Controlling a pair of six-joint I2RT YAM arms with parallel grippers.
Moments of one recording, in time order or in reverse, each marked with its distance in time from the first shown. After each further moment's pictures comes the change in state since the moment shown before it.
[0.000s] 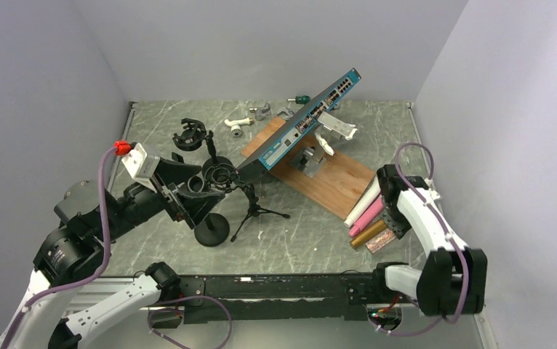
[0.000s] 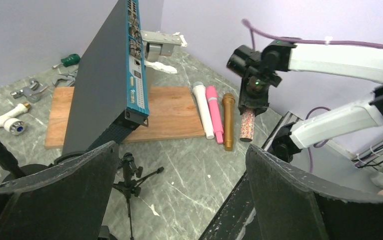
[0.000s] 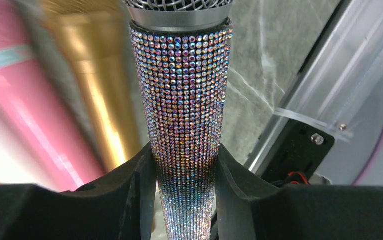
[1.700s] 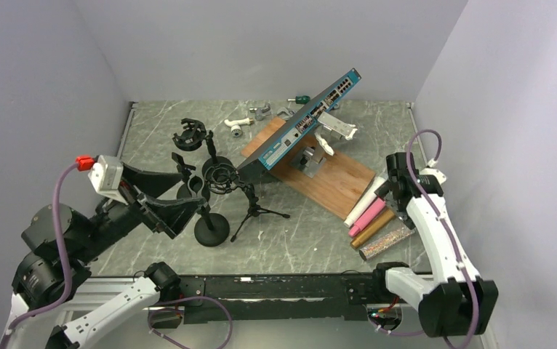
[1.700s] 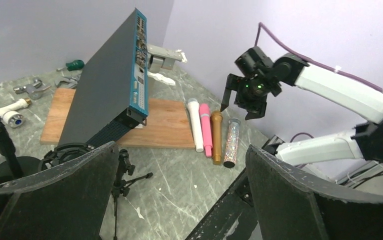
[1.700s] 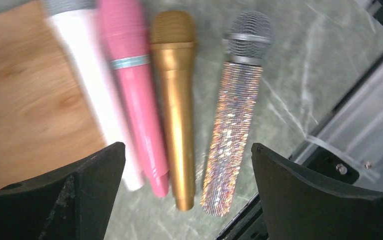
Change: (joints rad) left arm 0.000 -0.108 0.005 -0.039 -0.059 -0.116; right arm -0.004 -0.072 0.089 0.051 -0.043 -0.112
